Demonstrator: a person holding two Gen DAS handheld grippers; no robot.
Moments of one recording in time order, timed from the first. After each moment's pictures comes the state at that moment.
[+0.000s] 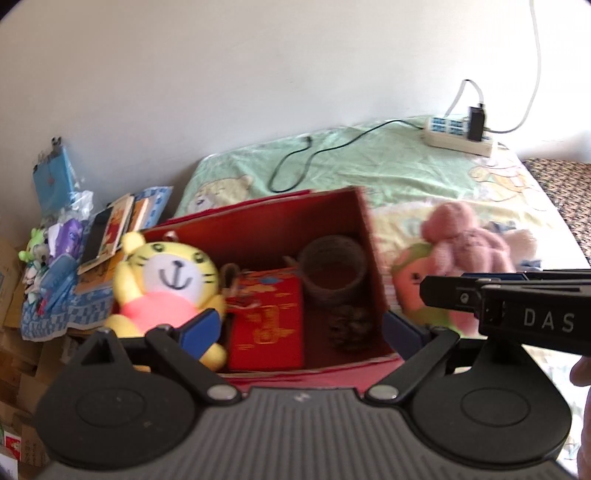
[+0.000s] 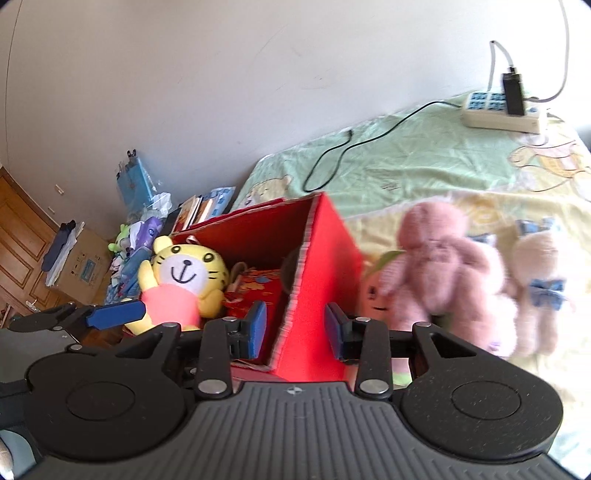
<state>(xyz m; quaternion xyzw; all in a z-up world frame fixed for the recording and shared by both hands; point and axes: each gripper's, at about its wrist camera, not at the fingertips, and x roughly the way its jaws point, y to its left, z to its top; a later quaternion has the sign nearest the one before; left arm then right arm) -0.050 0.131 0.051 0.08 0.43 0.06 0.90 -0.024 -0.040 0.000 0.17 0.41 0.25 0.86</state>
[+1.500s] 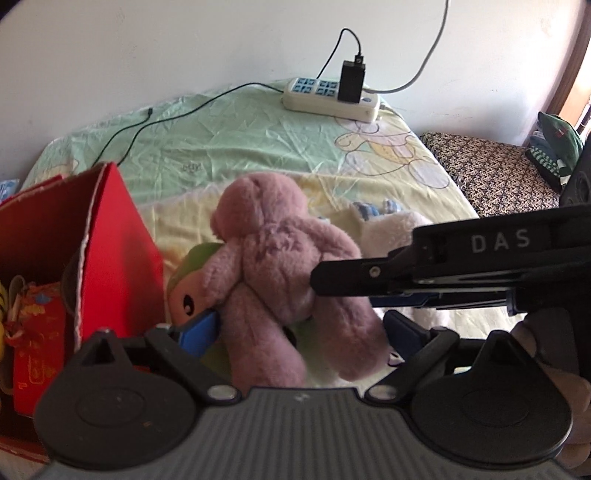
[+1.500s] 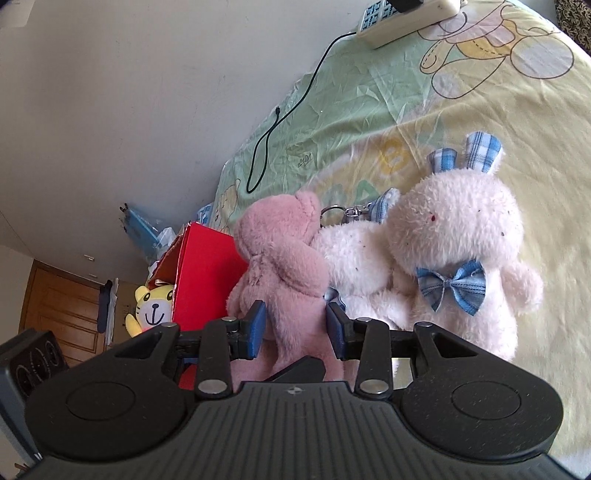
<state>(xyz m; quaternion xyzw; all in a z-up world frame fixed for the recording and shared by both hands) 0.018 0.022 -0.040 0.00 0.47 -0.09 0.88 0.055 -0.163 -0.099 0.36 0.47 0.27 0.76</state>
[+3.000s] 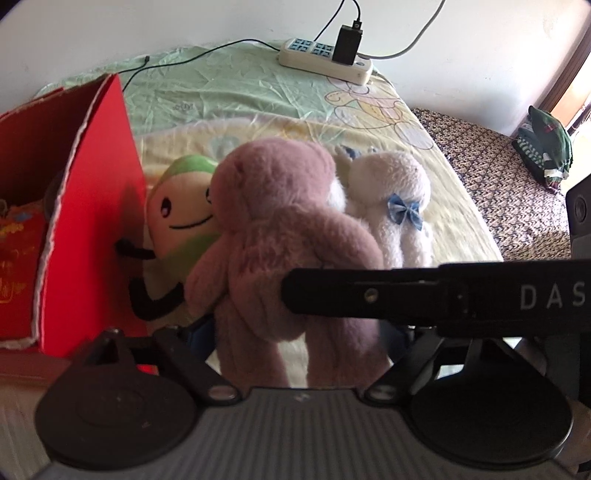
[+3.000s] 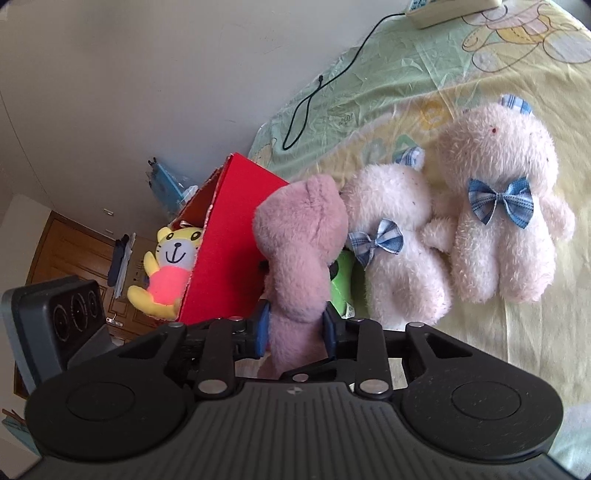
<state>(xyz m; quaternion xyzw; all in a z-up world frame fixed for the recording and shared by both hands) -0.023 0.021 -0.062 -0.05 0.51 -0.10 0.86 0.006 -0.149 -0.093 0.31 0.46 0.34 0.76</state>
